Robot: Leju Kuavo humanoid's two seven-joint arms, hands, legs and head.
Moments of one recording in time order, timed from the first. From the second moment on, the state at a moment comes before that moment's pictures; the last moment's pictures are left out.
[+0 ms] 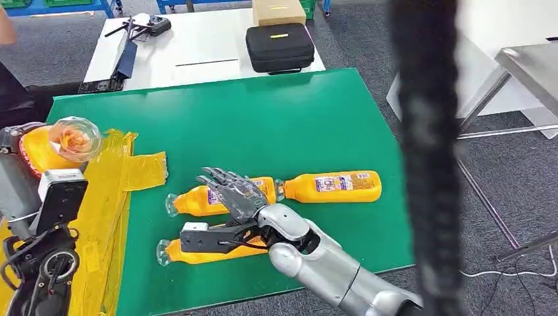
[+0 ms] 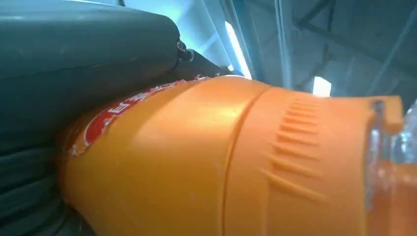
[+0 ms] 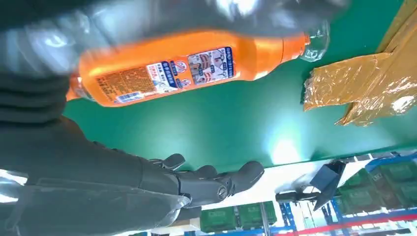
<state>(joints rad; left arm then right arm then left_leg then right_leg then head) -0.21 0.16 -0.10 -1.67 -0.94 0.62 -0.11 -0.48 0.04 0.93 -1.32 0.74 -0.04 0.18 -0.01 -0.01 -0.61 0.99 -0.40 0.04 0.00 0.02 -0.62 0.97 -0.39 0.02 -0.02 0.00</state>
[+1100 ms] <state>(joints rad) -0.28 0.23 -0.22 -1.11 -1.18 0.14 0.11 -0.44 -0.03 0.99 -1.41 0.77 0.19 0.37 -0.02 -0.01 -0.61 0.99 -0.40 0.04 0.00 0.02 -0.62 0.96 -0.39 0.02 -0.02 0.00</state>
